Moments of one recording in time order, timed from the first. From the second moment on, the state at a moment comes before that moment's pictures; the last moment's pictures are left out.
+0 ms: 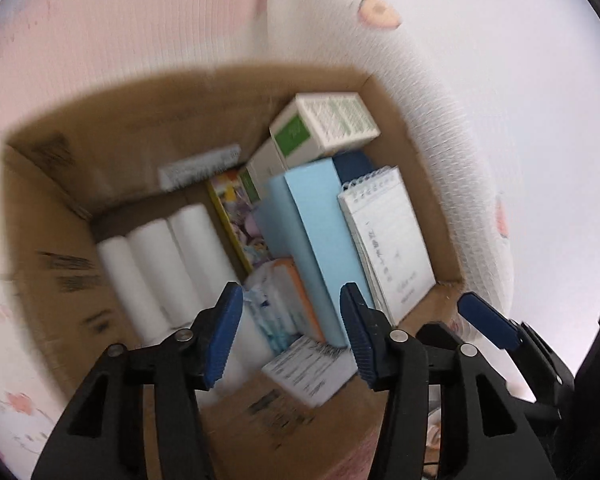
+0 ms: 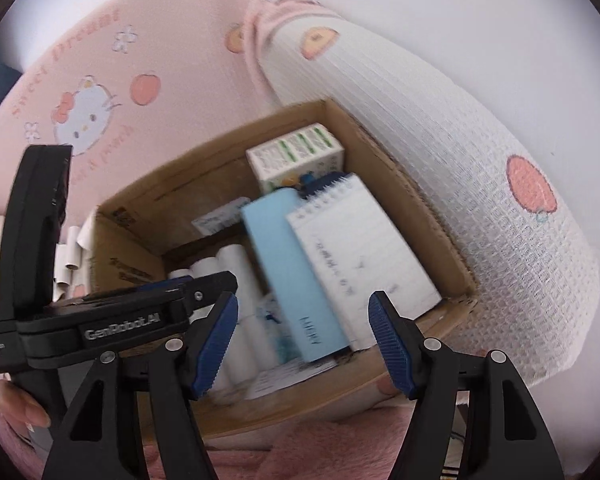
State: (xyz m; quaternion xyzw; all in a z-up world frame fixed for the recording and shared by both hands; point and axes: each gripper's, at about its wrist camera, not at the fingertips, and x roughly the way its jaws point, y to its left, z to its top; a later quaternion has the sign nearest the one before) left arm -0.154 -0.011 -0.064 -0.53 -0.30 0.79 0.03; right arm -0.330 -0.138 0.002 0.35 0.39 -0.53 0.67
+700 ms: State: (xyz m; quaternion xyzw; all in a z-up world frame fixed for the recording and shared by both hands) left arm -0.029 -0.100 -0.035 -0.39 -0.17 0.90 0.04; right arm -0.230 -0.071 0.007 0.35 0.35 -0.56 0.66
